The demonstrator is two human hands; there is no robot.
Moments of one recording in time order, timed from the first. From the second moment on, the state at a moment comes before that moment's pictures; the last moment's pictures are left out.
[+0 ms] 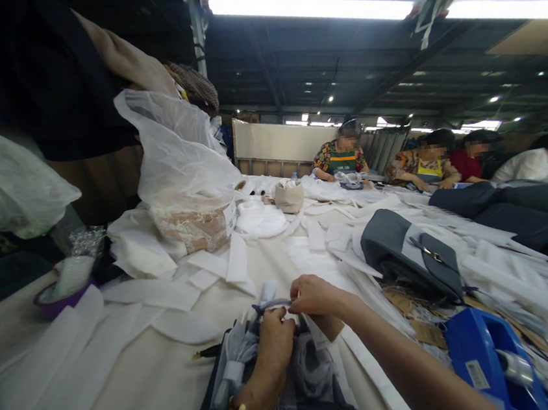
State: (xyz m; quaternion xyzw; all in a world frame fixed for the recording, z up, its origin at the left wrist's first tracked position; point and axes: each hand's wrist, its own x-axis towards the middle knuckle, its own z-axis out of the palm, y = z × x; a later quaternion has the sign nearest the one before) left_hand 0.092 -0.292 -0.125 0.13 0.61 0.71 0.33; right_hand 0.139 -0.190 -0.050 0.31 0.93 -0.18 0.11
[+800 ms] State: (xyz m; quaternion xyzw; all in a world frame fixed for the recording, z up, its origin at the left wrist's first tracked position) left_hand 0.082 -0.325 -0.104 0.09 0.41 0.78 0.47; right_hand 0.172 -0.211 -0.083 0.35 0.70 -0.61 -0.12
